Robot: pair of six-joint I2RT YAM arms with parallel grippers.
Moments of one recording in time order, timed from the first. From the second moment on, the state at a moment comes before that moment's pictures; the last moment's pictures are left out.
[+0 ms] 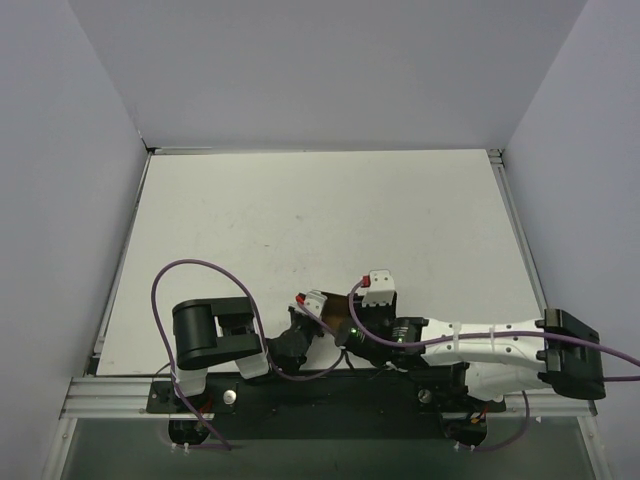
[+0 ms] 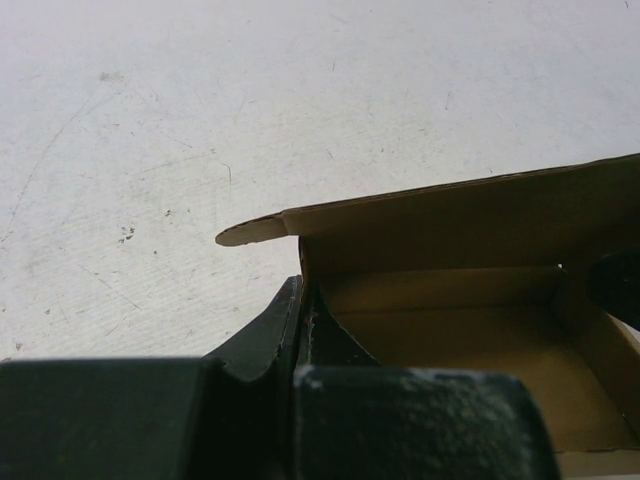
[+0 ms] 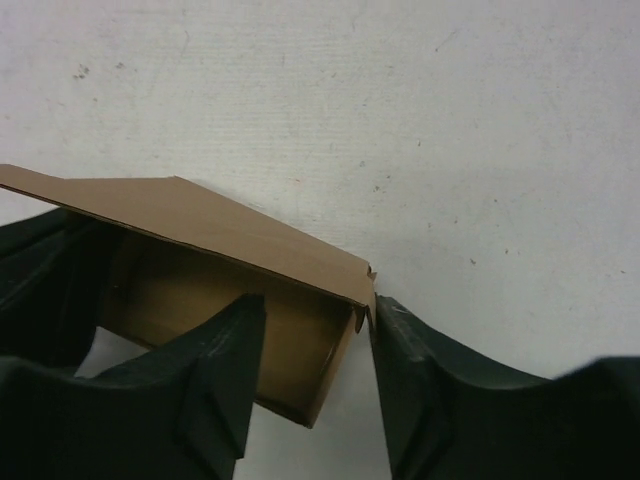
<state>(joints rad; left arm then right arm) -1.32 1.89 0.33 1.46 -0.91 -0.13 1.32 1.24 0.62 -0.47 0.95 1.00</state>
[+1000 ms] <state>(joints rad) -1.39 1.75 0.17 1.34 -0.88 -0.06 1.54 1.03 0.76 -0.95 1.20 1.23</state>
